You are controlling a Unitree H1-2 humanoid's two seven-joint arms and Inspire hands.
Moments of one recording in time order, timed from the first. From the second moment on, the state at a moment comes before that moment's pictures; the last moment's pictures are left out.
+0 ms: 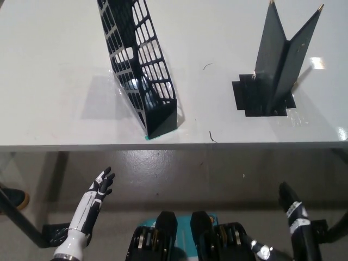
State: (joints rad) left_arm -0.08 0.14 -0.03 0.21 0.07 -0.17 -0.03; right_arm 0.21 0.04 0.06 -0.15 -0.13 -0.37 -0.05
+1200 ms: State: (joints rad) left_arm -0.06 0.14 -0.04 0.21 0.07 -0.19 -0.05; right_arm -0.51 0.02 -0.18 0.24 -0.26 -0.19 -0.29
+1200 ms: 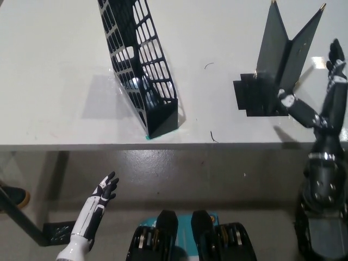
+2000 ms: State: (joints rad) left_arm -0.05 0.14 -0.04 0.21 0.07 -0.19 -0.05; right_arm -1.05 -0.01 -0.35 1.18 -0.11 -0.21 -0.44
